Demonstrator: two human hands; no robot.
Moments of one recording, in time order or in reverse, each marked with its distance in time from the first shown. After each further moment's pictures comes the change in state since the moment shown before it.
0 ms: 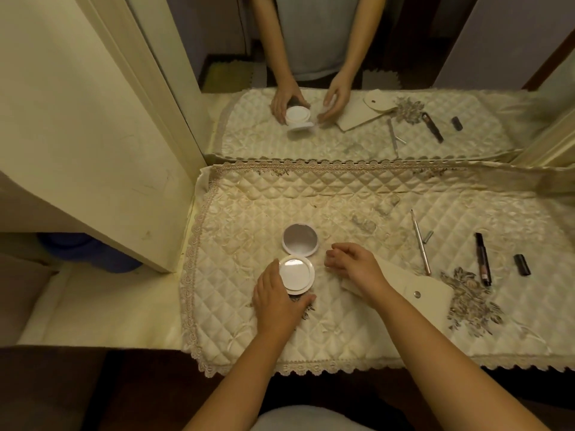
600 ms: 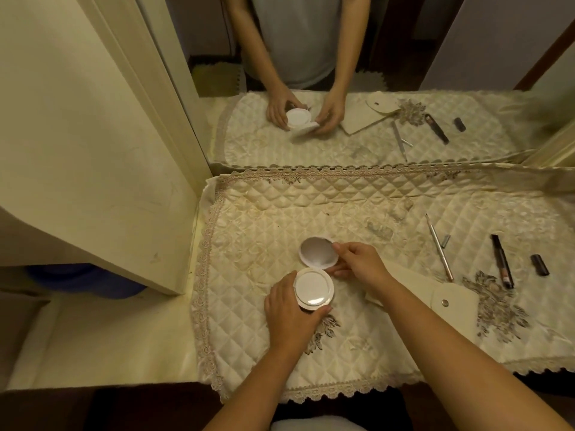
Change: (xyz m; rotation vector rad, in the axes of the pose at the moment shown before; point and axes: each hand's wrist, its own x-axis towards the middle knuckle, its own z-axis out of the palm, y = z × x) left_hand 0.019 -0.015 -0.015 -0.125 -0.016 0.101; right_hand 0.031 -0.012 0.035 -0.022 0.051 0.082
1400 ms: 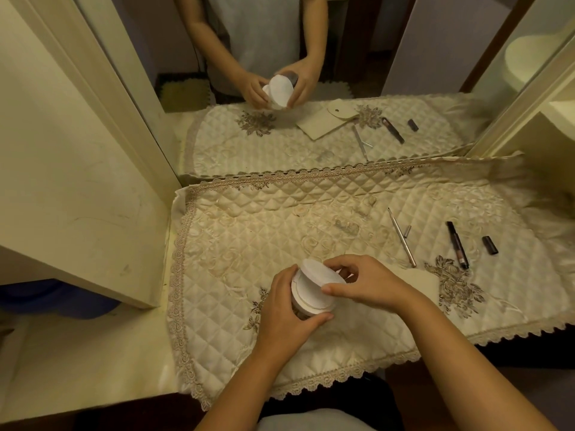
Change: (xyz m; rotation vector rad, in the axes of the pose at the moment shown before) left_hand -0.022 0.038 -0.023 -0.247 -0.237 0.198; right_hand -0.079 -0.016 -0.051 -0.533 -0.212 -0.250
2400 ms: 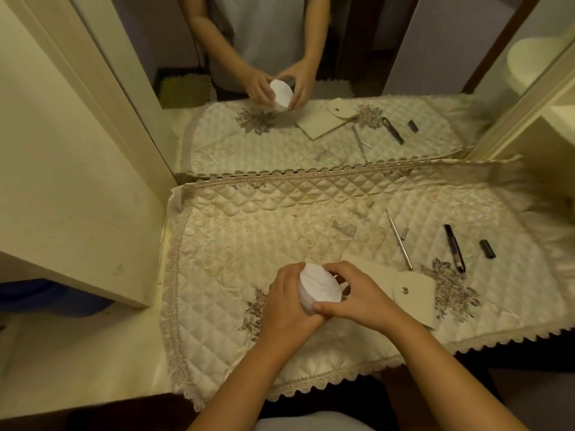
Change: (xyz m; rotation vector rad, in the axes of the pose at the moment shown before) left_hand 0.011 0.022 0.008 0.145 -0.014 0.004; right_hand -0.007 0.009 0.020 -0.049 0.117 -0.036
